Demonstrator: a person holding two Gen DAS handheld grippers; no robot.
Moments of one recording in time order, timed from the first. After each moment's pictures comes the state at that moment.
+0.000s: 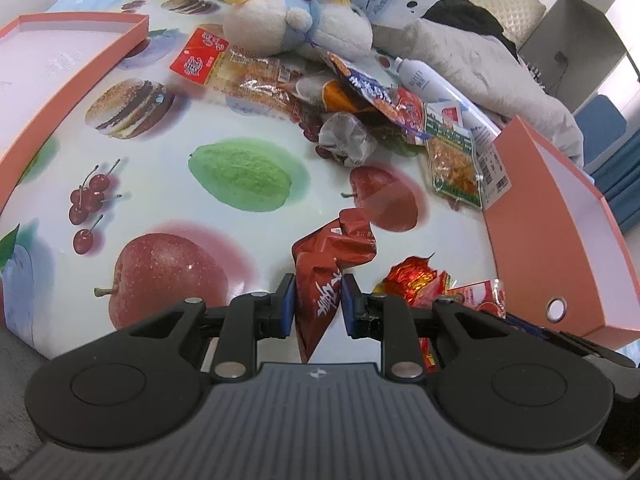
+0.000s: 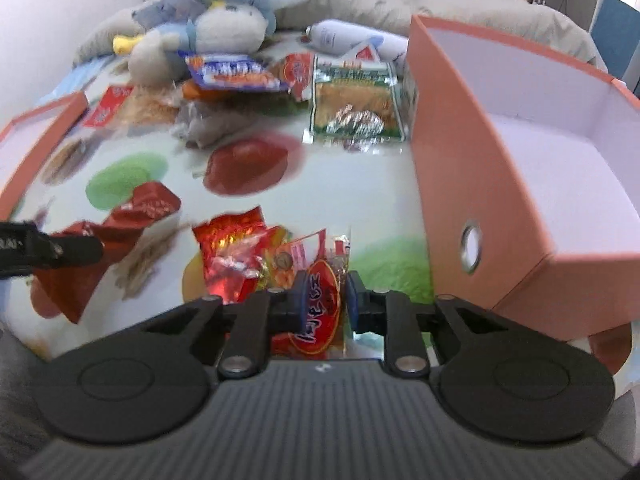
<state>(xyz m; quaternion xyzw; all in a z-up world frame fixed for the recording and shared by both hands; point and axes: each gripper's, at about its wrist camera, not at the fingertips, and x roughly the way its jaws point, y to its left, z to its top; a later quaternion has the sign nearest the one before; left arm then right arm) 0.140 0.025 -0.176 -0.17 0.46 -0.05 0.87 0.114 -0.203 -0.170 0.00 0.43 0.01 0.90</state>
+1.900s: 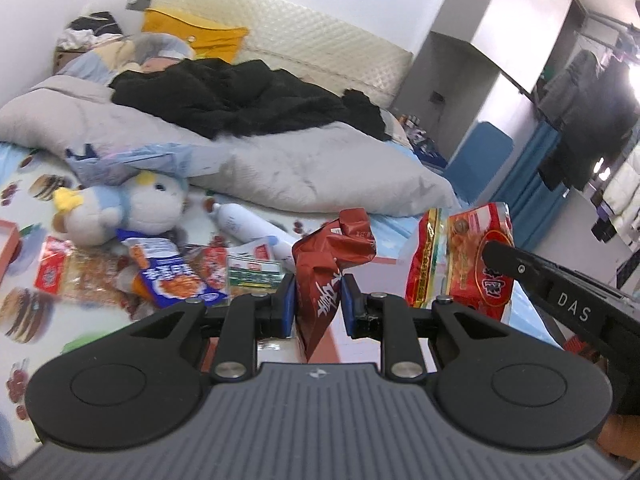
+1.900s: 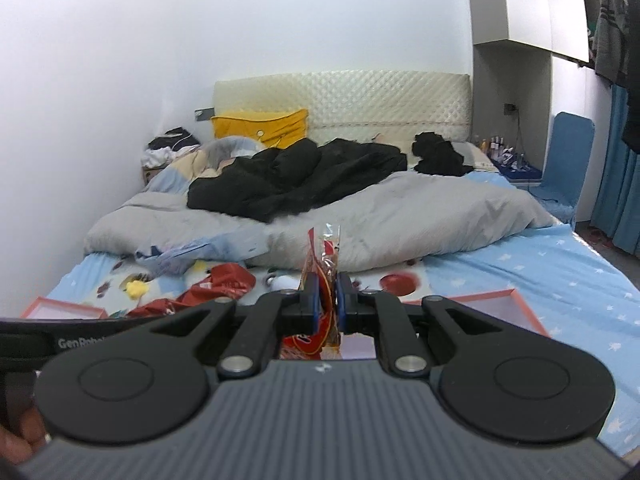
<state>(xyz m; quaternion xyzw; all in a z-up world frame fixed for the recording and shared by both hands) 0.156 -0.107 0.036 -0.13 0.32 -0.19 0.92 0.098 -0.297 0.050 0.02 0.20 -0.01 0.98</state>
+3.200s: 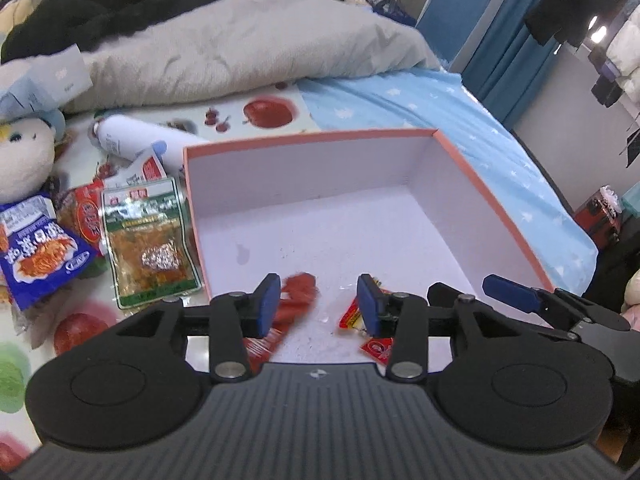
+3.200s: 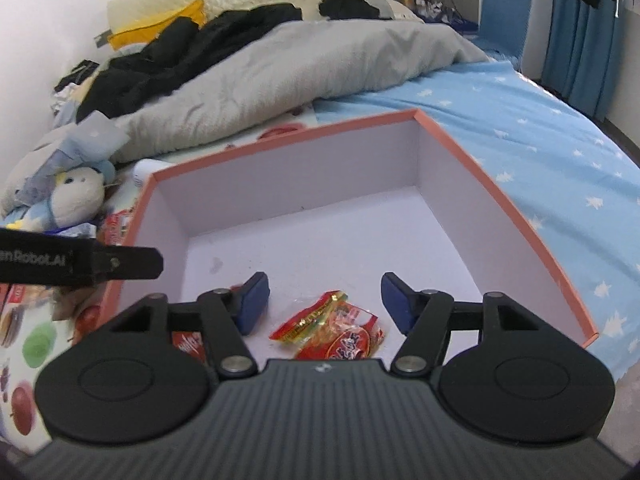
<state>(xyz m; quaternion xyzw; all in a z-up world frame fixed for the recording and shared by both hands) 0.251 -0.283 -0.068 0.00 0.46 -0.26 0.85 0.141 -0.428 -0.088 0.10 0.36 -0.09 0.92</state>
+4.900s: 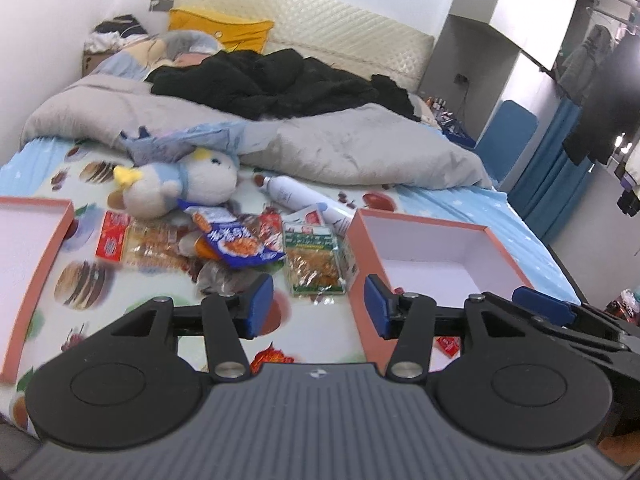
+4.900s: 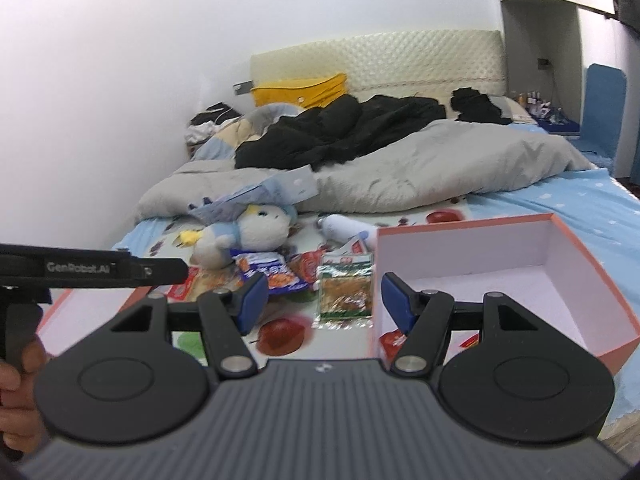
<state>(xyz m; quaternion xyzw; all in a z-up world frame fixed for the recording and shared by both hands) 0.086 -0.051 0.010 -0.09 0.34 -0.15 0.93 0.039 -0.269 -0.003 0.06 0.25 0.07 0.96</state>
